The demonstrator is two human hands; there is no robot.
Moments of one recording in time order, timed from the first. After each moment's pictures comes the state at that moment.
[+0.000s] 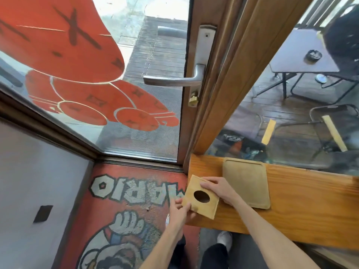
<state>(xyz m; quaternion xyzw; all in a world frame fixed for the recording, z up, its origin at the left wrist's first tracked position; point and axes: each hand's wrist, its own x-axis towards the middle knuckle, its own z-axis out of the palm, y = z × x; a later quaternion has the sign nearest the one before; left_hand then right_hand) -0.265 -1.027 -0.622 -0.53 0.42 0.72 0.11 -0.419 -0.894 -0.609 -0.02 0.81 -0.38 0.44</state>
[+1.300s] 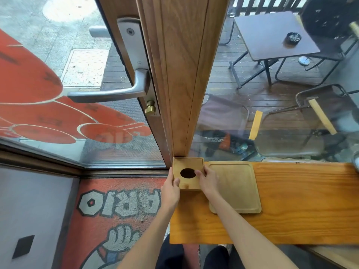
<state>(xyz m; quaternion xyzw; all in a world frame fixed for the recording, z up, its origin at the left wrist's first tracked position) -0.397 -1.031 -0.630 -0.35 0.76 0.53 0.11 -0.463 -0.911 -0.633 0.16 0.85 -0.44 0.26</state>
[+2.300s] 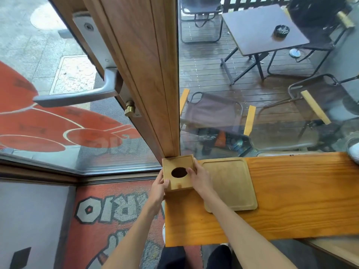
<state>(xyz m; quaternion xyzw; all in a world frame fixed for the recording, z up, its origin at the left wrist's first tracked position) -0.399 -1.053 -0.643 -0.38 0.59 0.69 0.18 -0.470 -0.907 -0.646 0.10 0.88 -0.38 0.27</state>
